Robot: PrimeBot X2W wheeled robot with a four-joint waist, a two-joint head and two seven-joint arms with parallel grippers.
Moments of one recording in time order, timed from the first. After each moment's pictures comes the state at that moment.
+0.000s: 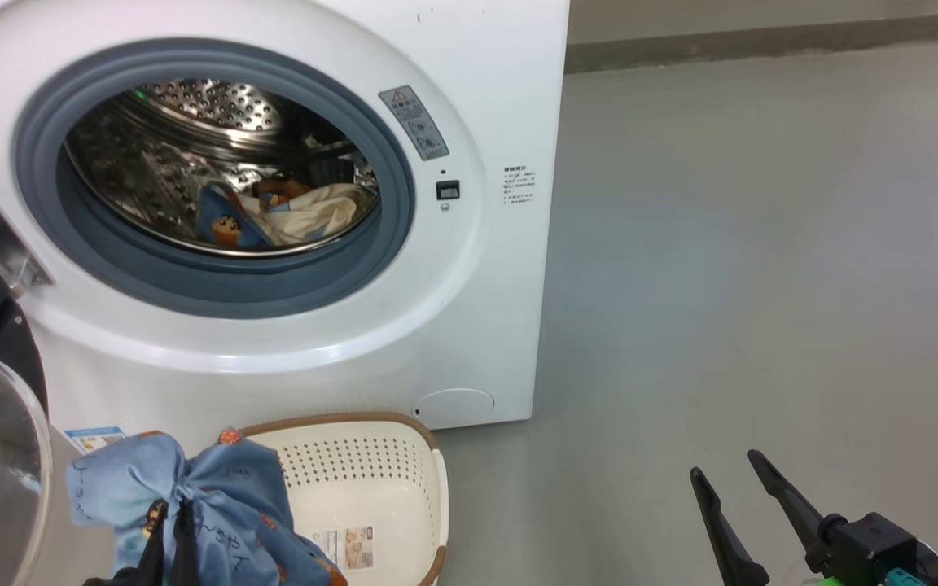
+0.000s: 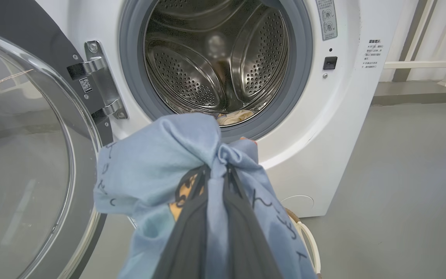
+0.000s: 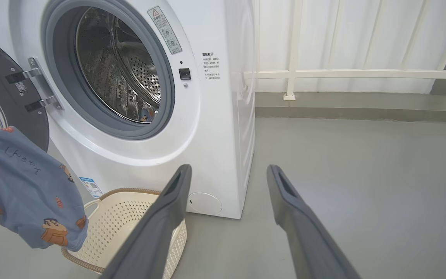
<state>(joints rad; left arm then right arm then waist) 0.12 0.23 -0.24 0.02 -0.30 0.23 -0.17 0.13 -0.12 0.08 -0.04 0.20 0.13 -0.12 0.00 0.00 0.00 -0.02</state>
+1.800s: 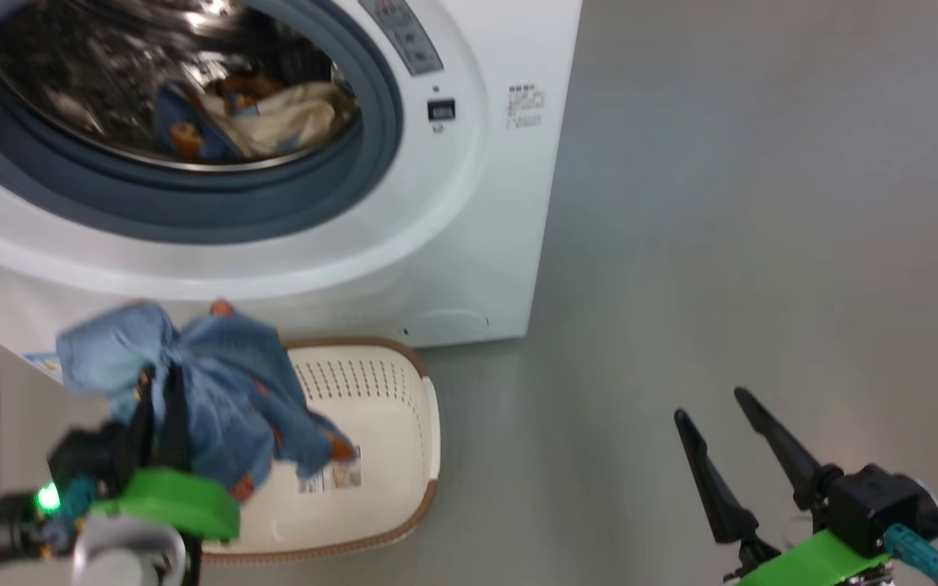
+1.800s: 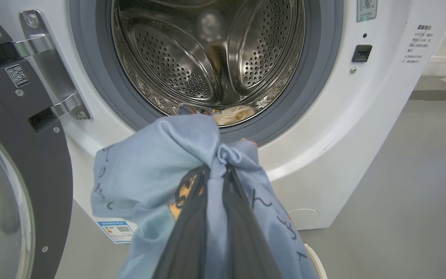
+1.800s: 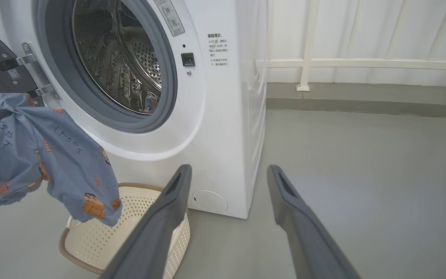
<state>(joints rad) -0.19 0.22 -0.26 0.21 -0.36 0.18 -0.16 0.05 -0.13 0.12 -0.08 0.19 0.13 -0.14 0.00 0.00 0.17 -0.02</state>
